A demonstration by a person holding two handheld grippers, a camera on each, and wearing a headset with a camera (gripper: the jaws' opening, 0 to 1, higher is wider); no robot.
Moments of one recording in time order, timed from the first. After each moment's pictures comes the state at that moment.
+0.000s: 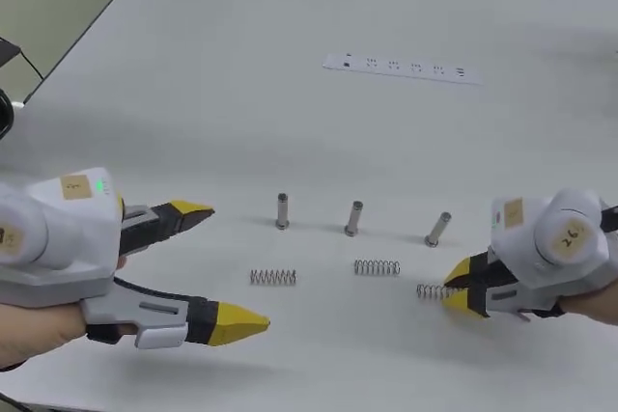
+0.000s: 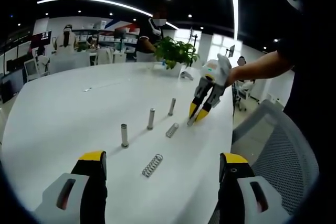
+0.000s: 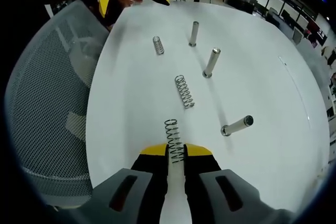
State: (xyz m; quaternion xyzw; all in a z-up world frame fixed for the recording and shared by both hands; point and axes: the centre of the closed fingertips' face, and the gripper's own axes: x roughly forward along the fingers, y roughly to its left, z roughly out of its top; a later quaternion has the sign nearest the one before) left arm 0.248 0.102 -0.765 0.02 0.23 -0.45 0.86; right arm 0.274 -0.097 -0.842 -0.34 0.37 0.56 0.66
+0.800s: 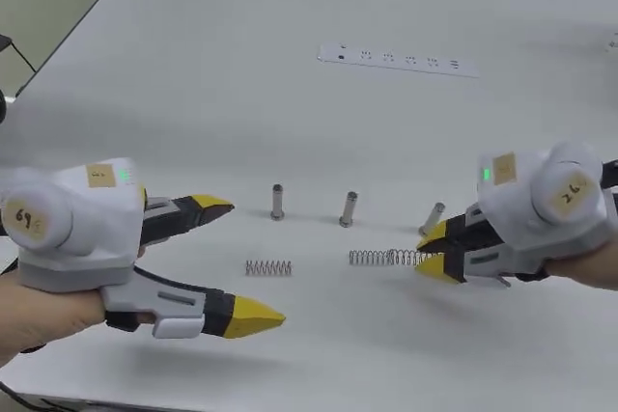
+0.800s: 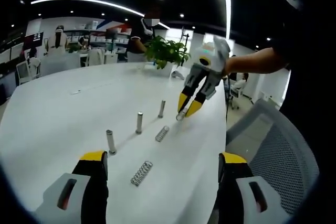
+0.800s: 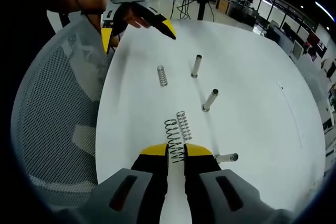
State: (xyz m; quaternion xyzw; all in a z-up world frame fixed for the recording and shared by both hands) left arm 0.245 0.075 -0.764 0.03 0.23 -0.49 0.84; right arm 0.274 -0.058 -0.798 -0.34 0.32 0.58 0.67
